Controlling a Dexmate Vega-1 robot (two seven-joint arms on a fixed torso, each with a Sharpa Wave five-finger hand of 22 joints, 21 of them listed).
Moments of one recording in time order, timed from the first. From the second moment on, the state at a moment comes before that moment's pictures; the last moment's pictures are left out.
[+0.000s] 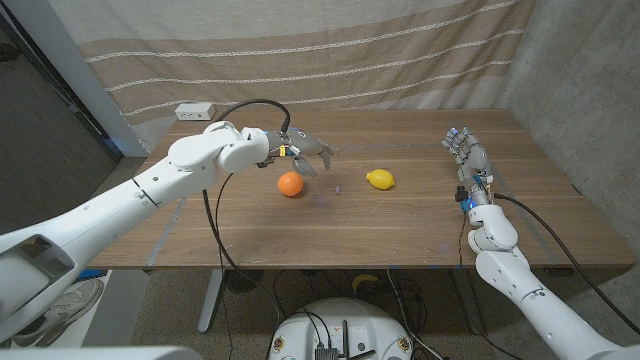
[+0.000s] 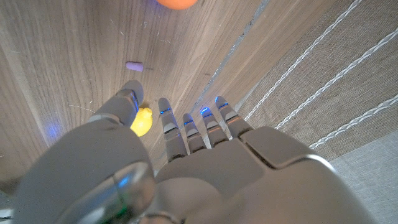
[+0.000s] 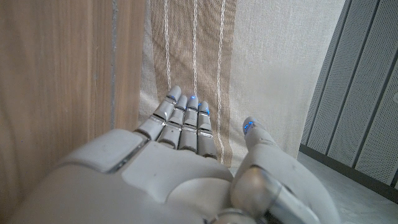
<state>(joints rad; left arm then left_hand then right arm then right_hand) 0.54 0.89 0.70 -1.93 0.85 -0.18 -0.47 0.68 -0.01 0.65 -0.19 0.18 0.51 -0.18 0.29 0.18 0.17 -0.14 0.20 0.19 0.16 -0.04 0.19 0.18 0.17 0.02 0.24 0.19 -1.05 -0.46 -0.22 -1.37 0.68 0.60 -0.06 0.43 0.18 0.42 -0.06 0.19 0.44 0.13 0.21 0.19 0.43 0.10 0.22 0.34 0.30 0.01 0.25 0.48 0.29 0.01 0.52 0.17</state>
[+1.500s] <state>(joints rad) 0.48 0.83 0.78 -1.68 1.04 -0.46 -0.14 0.79 -0.03 0.63 -0.18 0.18 0.54 -0.19 0.29 0.18 0.18 -0.15 0.20 0.19 0.16 -0.04 0.19 0.18 0.19 0.01 0.23 0.18 -1.06 -0.47 -0.22 -1.37 0.67 0.59 -0.07 0.40 0.17 0.42 -0.07 0.19 0.46 0.13 0.21 0.19 0.45 0.10 0.22 0.34 0.30 0.01 0.25 0.47 0.30 0.00 0.51 0.17</state>
